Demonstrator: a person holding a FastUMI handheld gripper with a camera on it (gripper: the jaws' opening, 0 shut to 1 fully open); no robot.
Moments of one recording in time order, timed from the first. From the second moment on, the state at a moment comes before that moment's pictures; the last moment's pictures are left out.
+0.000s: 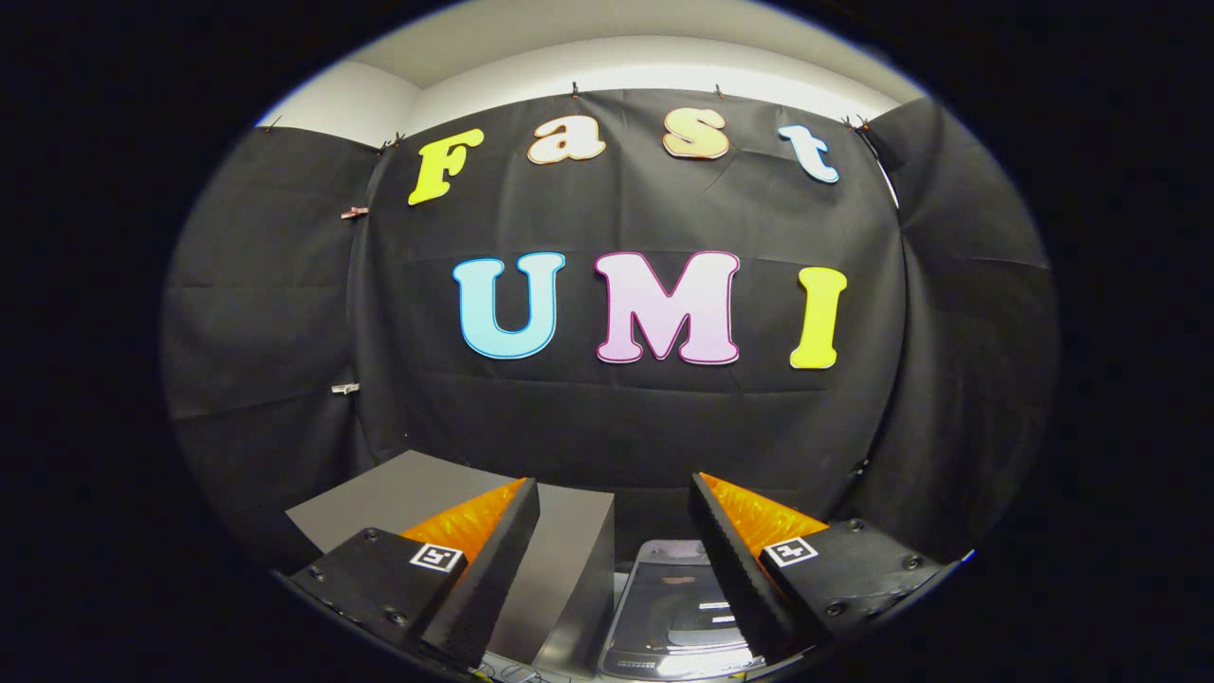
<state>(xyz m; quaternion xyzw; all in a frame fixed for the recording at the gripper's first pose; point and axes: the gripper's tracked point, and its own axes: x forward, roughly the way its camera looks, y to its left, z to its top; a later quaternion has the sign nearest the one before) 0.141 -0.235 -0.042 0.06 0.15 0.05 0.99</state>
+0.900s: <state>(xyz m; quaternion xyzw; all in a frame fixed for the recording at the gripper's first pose) 0.142 -0.233 -0.037 0.05 0.15 0.05 0.99</state>
